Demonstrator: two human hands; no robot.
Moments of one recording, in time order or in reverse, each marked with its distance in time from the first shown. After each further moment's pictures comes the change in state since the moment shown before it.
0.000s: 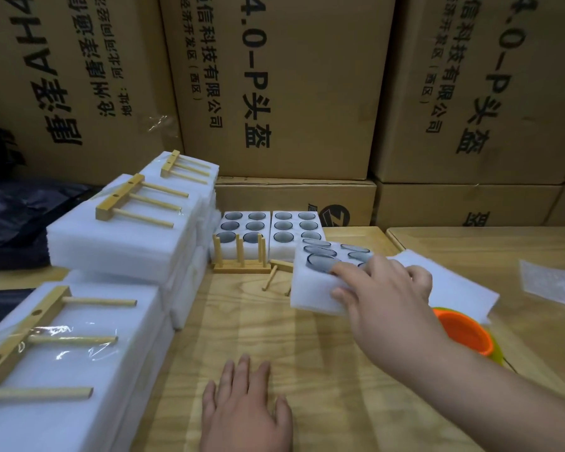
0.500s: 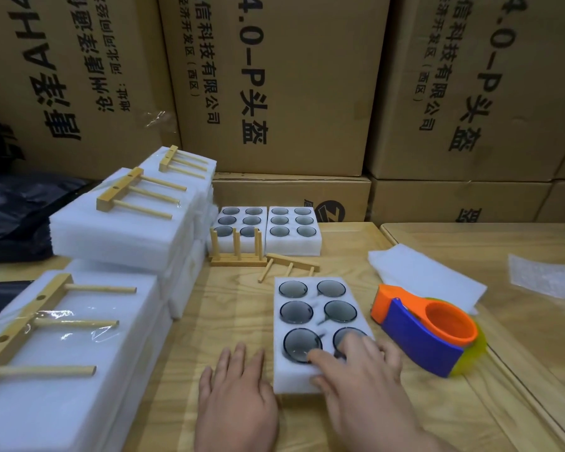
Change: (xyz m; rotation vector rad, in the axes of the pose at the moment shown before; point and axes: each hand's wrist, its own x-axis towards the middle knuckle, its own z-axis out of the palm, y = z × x) left_hand 0.002 -0.005 -0.002 -0.074 0.056 0.032; right_hand -0.094 -0.013 0.045 0.066 -0.061 -0.111
